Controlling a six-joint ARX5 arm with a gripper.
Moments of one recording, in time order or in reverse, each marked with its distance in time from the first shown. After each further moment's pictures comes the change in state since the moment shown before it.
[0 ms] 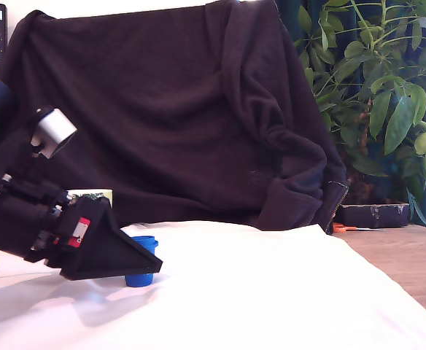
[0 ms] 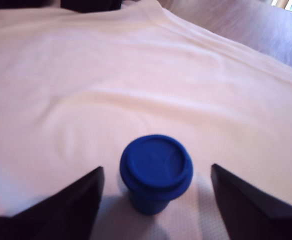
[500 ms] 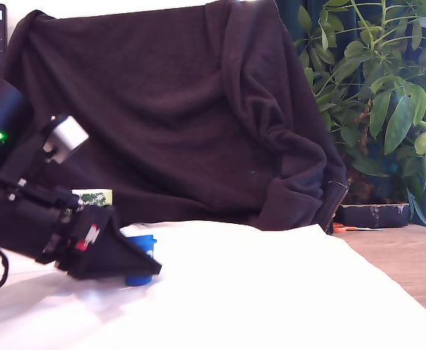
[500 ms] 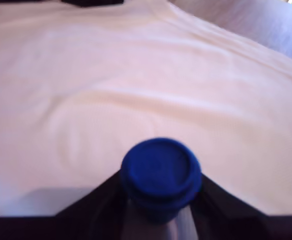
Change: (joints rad) arm 0.000 0.038 0.045 -0.042 -0.001 0.017
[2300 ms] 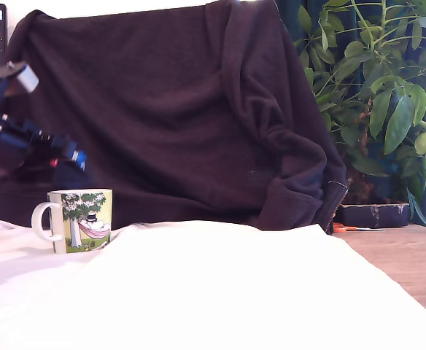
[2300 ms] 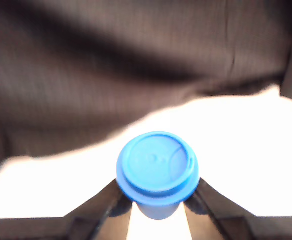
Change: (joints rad) arm 0.290 -0.139 0.179 -0.130 -0.215 -0.025
